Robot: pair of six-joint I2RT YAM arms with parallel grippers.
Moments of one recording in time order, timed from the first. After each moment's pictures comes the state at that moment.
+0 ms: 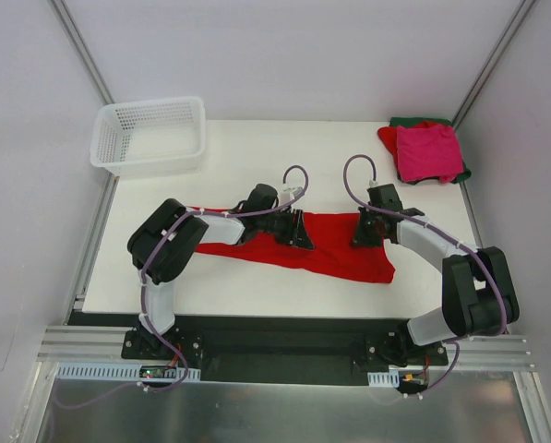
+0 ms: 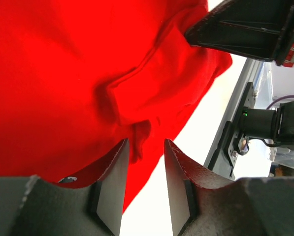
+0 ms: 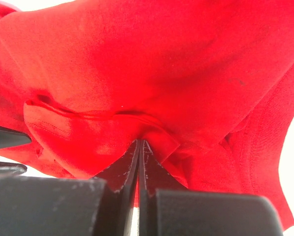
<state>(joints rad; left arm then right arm) -0.67 1.93 0.98 0.33 0.71 -0.62 0.28 1.47 0.81 -0.41 -0.11 0.48</state>
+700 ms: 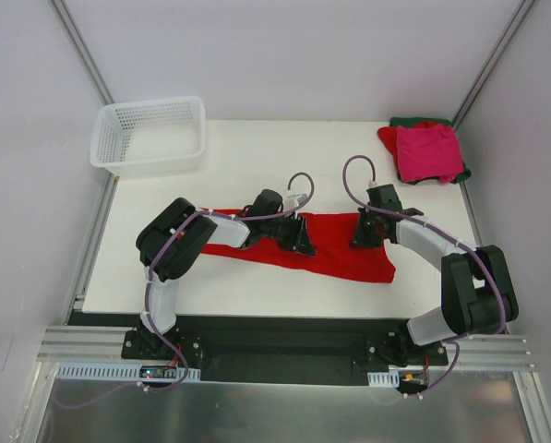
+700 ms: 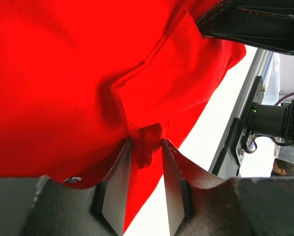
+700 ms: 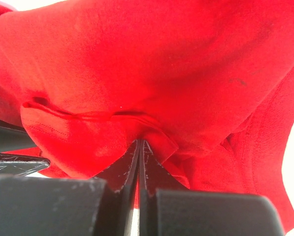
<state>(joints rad) -0.70 1.99 0.99 0.35 0.70 -0.62 0.28 1.47 0.80 -0.41 -0.11 0.48</state>
